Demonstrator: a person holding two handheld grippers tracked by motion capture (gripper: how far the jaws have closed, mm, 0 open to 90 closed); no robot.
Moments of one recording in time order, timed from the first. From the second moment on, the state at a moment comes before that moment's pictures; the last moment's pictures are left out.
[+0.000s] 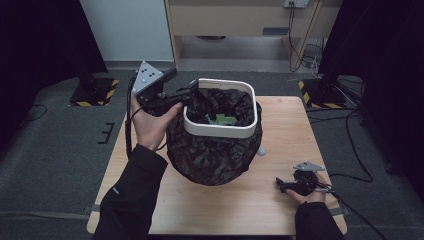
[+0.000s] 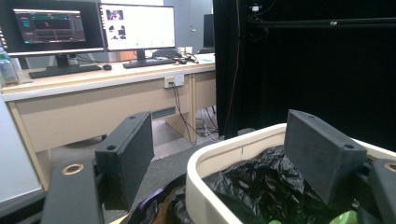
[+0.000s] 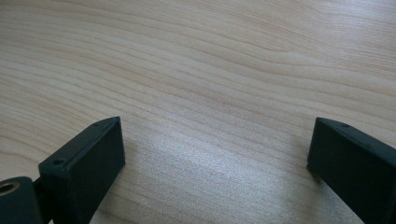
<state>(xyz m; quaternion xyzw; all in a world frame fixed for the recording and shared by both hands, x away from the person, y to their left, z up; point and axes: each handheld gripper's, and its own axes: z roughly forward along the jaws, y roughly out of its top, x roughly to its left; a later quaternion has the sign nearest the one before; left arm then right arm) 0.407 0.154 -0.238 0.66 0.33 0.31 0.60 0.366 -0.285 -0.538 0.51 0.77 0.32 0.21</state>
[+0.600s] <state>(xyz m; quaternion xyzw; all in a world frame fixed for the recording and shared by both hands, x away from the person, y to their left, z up) 0.429 0.135 -0.240 0.67 0.32 0.30 0.60 0.366 -0.286 -0.538 0.51 0.77 0.32 0.21</state>
